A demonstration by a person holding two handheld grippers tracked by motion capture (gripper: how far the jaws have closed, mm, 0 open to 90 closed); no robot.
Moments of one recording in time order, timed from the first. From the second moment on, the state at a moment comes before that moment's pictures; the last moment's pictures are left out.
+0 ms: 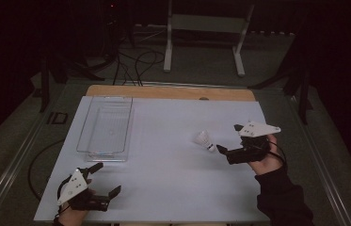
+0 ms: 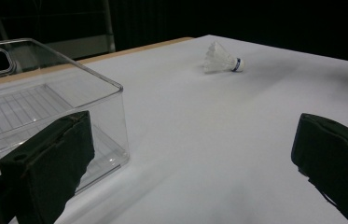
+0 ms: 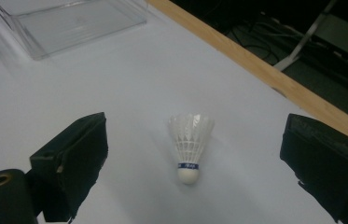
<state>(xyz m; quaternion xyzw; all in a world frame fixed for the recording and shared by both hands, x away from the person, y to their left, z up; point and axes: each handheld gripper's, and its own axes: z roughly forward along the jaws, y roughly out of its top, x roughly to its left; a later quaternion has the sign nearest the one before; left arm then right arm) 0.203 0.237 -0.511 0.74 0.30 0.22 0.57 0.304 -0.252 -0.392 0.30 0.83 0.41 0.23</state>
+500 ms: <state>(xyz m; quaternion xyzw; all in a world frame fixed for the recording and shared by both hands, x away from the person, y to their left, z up) 0.203 0.237 -0.511 0.73 0.31 0.22 0.57 0.321 -0.248 -0.405 0.31 0.85 0.38 0.21</state>
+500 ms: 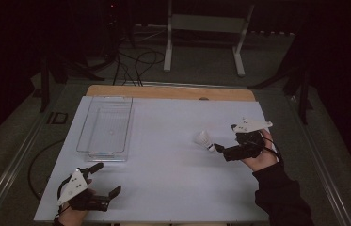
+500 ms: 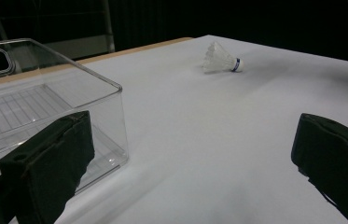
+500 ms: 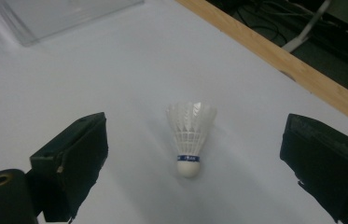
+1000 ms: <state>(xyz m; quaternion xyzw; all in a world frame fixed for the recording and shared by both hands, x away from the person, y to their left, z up) 0.203 0.236 -0.511 0.74 0.30 0.22 0.57 0.338 -0.246 -0.426 0.33 0.87 0.34 0.17</state>
